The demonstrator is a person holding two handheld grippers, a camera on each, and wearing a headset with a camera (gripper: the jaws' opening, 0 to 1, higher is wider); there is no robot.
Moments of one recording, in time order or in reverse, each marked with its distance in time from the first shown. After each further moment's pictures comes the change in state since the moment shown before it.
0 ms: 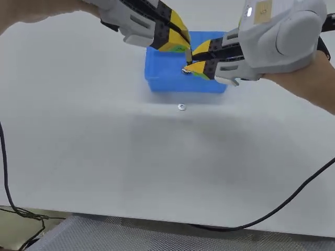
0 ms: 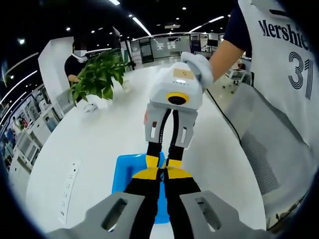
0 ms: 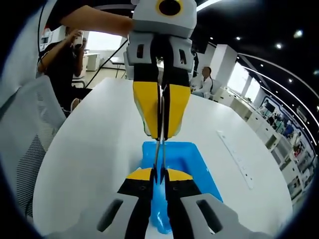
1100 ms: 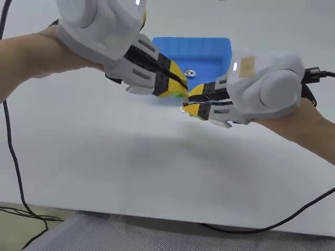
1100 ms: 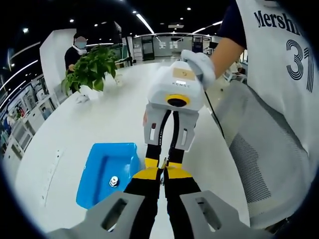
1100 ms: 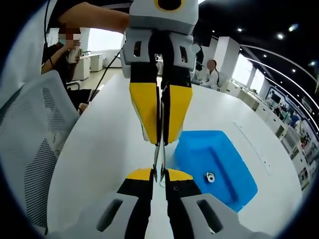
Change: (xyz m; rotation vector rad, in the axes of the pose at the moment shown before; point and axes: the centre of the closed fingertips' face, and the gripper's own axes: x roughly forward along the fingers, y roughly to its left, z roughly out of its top) left arm 0.018 -0.048 -0.029 -0.080 0.009 -0.026; right arm 0.008 0.067 -0.009 0.060 0.035 0.063
